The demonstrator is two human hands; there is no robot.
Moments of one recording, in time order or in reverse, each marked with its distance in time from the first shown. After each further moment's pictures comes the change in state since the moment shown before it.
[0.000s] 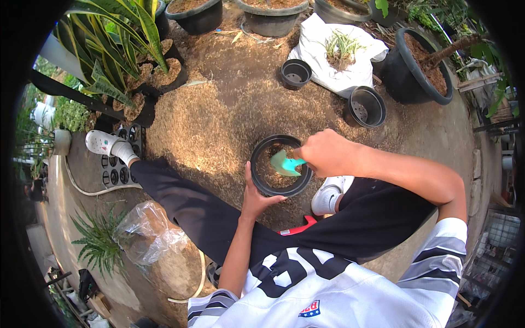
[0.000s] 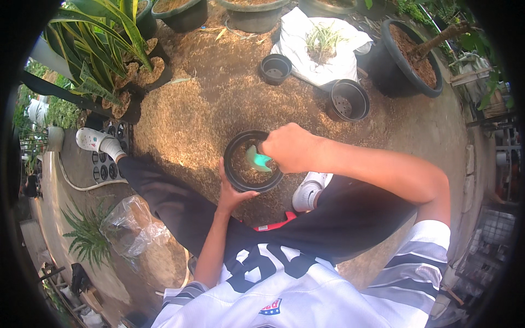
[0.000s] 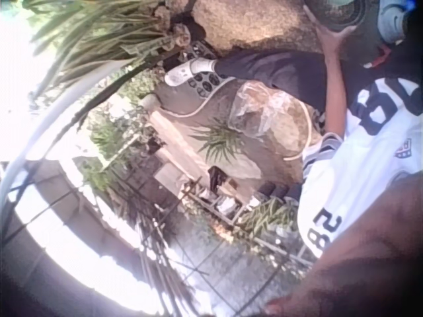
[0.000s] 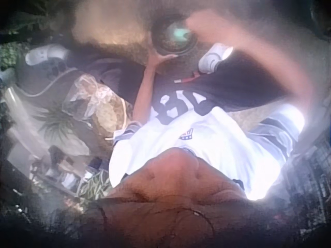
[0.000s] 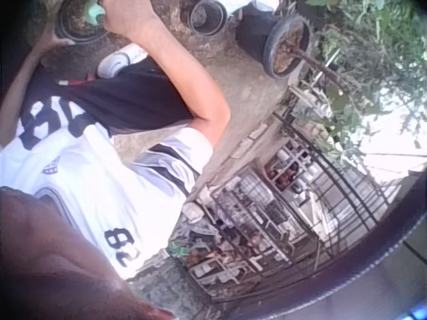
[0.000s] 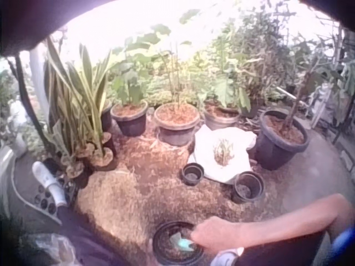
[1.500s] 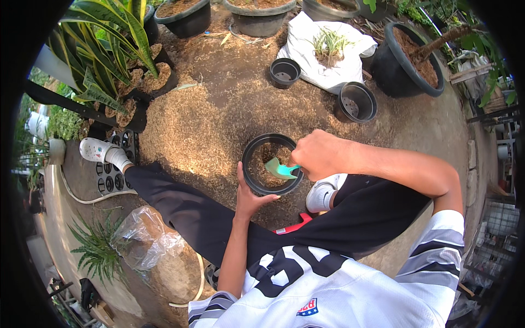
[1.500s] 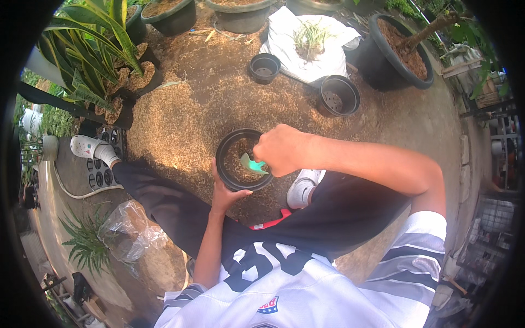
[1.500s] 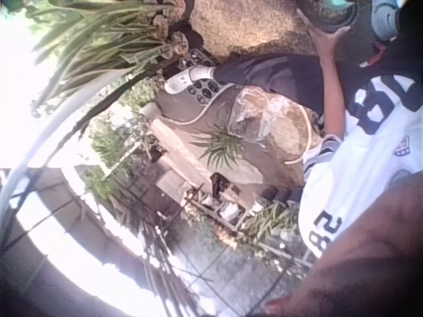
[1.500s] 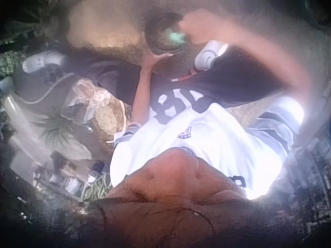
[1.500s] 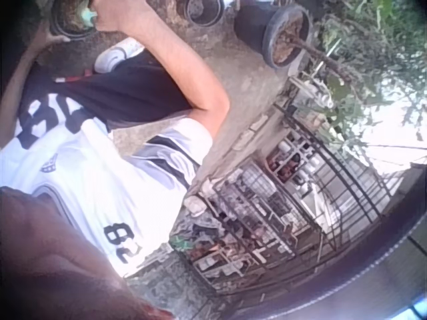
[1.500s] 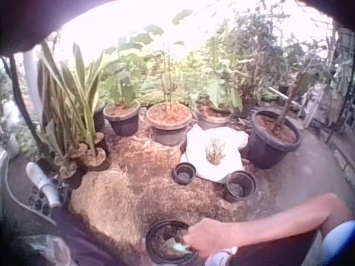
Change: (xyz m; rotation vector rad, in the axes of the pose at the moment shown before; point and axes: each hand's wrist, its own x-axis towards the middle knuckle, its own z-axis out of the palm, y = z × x) left_hand 0.004 0.002 0.000 0.054 0.002 0.017; right_hand -0.007 -0.006 -0.004 0.013 -0.107 -0.014
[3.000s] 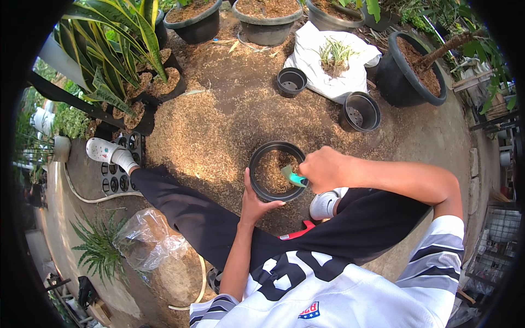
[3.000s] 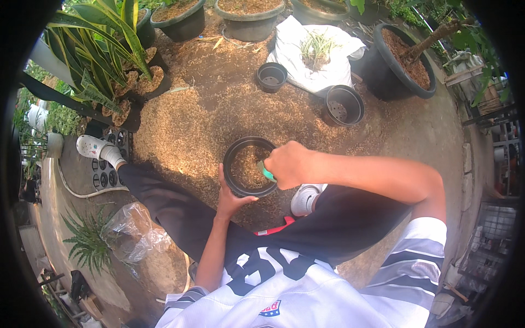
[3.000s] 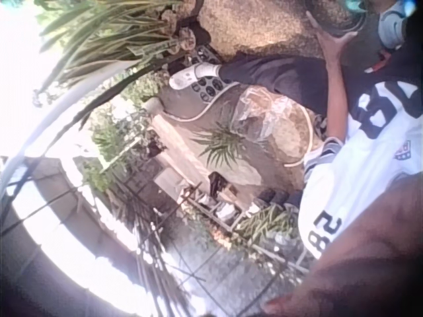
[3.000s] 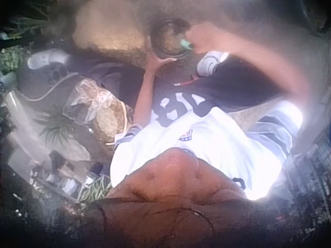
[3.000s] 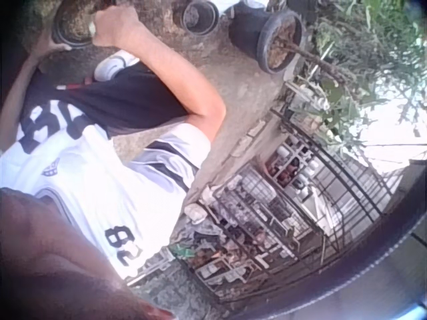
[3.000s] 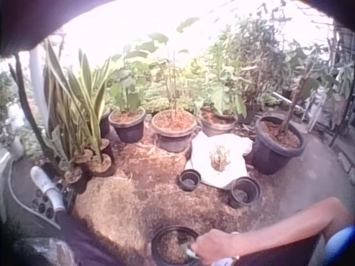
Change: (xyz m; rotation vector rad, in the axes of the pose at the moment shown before) left_hand -0.001 -0.004 0.001 0.008 0.008 -0.024; right_hand -0.006 -0.009 0.010 0.024 -0.042 0.107
